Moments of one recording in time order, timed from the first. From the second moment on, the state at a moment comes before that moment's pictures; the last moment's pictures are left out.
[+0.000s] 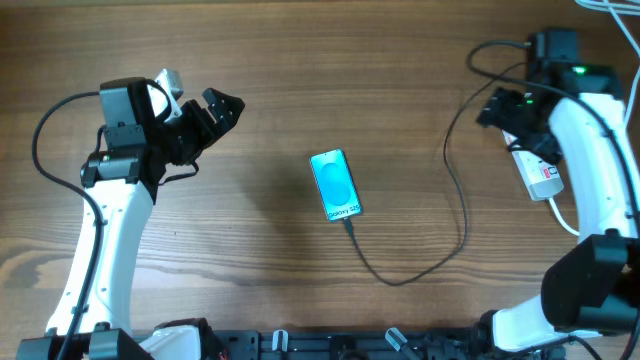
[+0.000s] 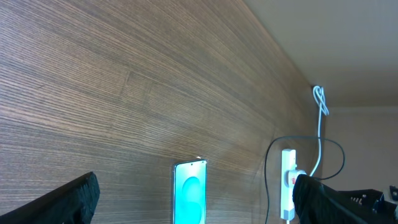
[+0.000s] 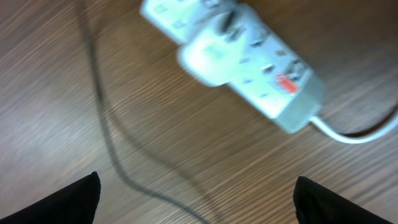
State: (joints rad) left arm 0.09 1.37 1.03 -0.49 0.55 -0.59; right arm -0.11 1.71 1.49 -1.16 0.15 0.50
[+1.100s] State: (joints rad) left arm 0.09 1.37 1.03 -0.49 0.55 -0.59; right arm -0.45 1.73 1.18 -0.66 0.18 0.36
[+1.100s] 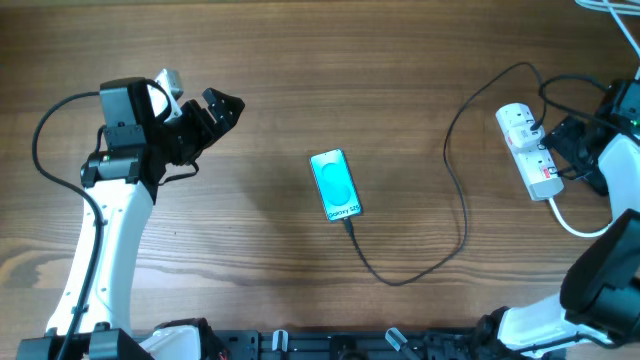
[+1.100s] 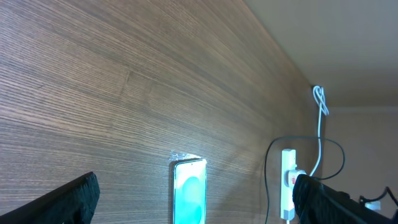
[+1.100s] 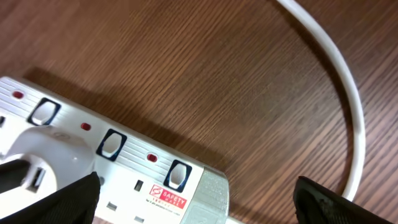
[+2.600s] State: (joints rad) left arm 0.09 1.37 1.03 -0.49 0.55 -0.59; right arm -0.51 1.89 1.22 -0.68 -0.03 0.21
